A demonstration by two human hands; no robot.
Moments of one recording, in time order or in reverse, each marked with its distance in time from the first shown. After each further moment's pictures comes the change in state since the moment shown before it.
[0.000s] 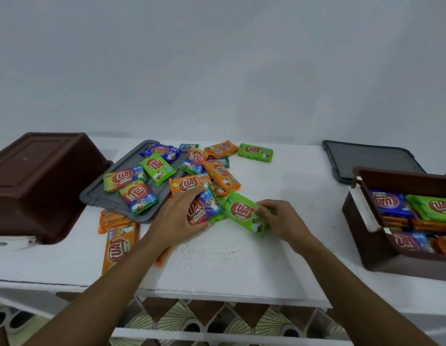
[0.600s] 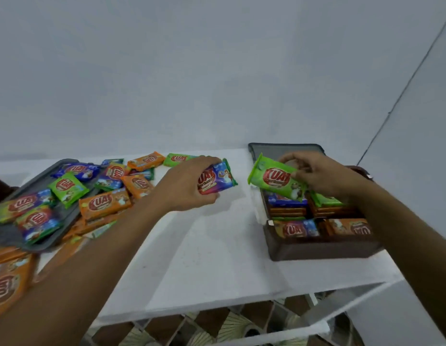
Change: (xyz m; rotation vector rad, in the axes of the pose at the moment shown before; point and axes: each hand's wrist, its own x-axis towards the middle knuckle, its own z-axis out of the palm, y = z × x) left_hand 0.106 0.215 0.030 0.090 -0.093 0.364; right_hand -0.057 -0.016 -0.272 -0.313 -0.001 -0.031
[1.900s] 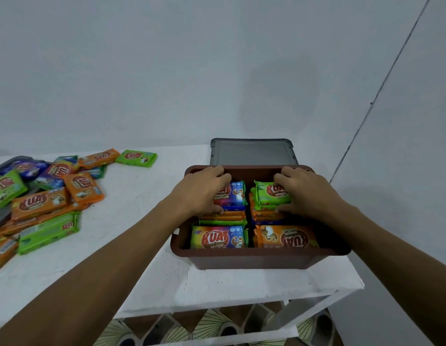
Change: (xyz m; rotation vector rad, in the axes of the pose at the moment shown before) left_hand 0.110 0.140 0.113 0.393 -0.259 0.052; right_hand 0.005 0.172 -0.062 -0.904 0.075 -0.308
